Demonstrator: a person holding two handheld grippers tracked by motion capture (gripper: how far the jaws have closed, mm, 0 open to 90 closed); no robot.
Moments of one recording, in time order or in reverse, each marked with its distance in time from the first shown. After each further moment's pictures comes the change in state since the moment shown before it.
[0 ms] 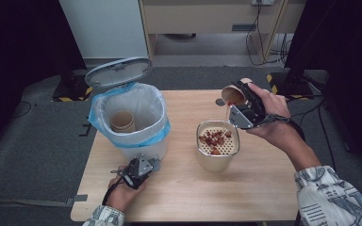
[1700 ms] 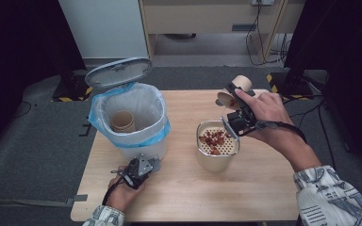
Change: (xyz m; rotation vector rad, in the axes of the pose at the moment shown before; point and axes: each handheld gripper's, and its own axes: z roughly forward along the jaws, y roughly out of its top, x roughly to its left) left arm 0.000 0.000 0.000 0.001 0.002 0.001; right arm 0.008 0.022 -0.001 0.067 -0.050 -0.350
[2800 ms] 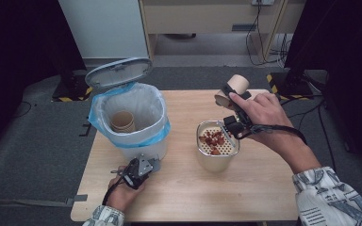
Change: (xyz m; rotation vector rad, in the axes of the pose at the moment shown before) left arm 0.000 0.000 0.000 0.000 0.000 0.001; right arm -0.002 0.012 -0.004 0.015 -0.045 -0.139
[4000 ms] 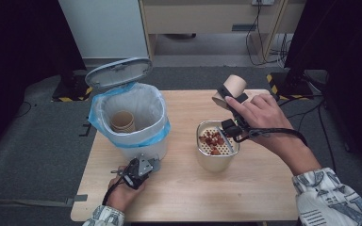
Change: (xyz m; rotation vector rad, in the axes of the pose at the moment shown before) left arm 0.000 0.000 0.000 -0.001 0.000 0.000; right arm -0.003 0.008 -0.006 0.001 -0.049 -0.100
